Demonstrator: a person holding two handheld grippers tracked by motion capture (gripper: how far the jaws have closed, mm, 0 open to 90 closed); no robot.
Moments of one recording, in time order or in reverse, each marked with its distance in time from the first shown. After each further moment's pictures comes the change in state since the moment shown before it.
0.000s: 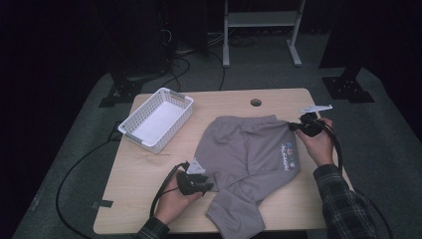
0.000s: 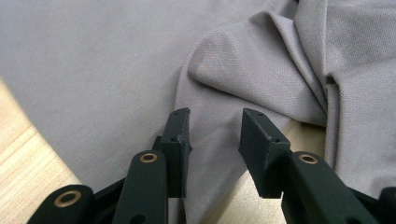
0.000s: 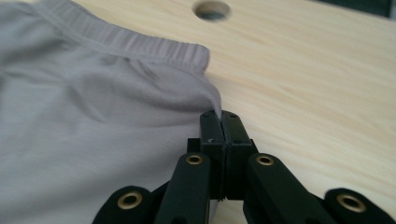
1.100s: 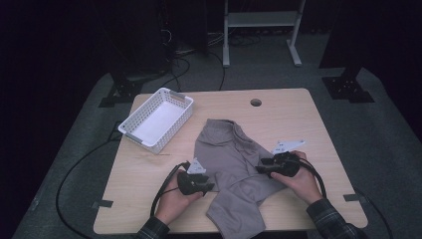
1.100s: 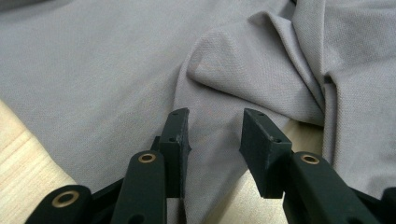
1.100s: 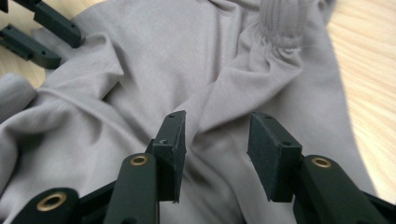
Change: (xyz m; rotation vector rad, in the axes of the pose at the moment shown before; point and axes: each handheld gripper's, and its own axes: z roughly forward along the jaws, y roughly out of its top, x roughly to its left) left arm -0.002 0.002 0.001 0.000 -0.007 0.006; right arm 0.123 -0.057 -0.016 0.040 0.397 -0.215
